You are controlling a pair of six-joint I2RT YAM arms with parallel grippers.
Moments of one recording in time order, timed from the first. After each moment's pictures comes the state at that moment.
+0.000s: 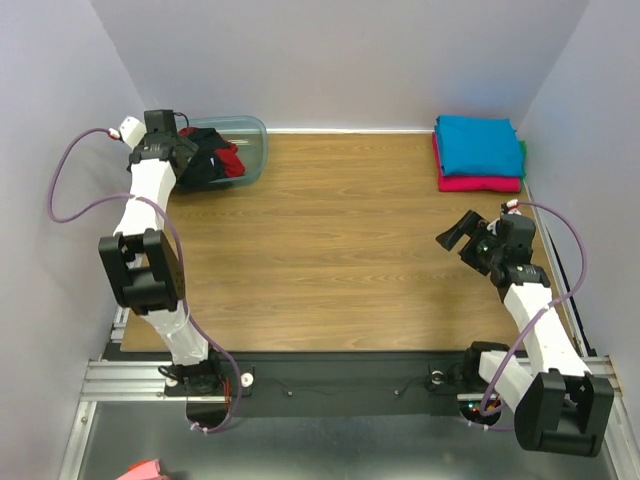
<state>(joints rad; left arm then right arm) 0.10 1.72 1.58 -0.58 -0.38 -0.81 -0.12 0.91 0.59 -0.31 -0.27 0.57</state>
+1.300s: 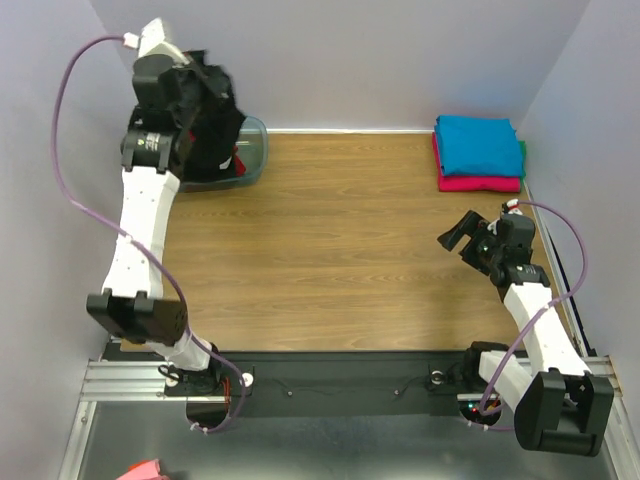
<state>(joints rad) -0.03 1.59 1.91 -0.47 0.03 -0.58 -0.12 0.94 0.60 -0.30 -0.24 0.54</state>
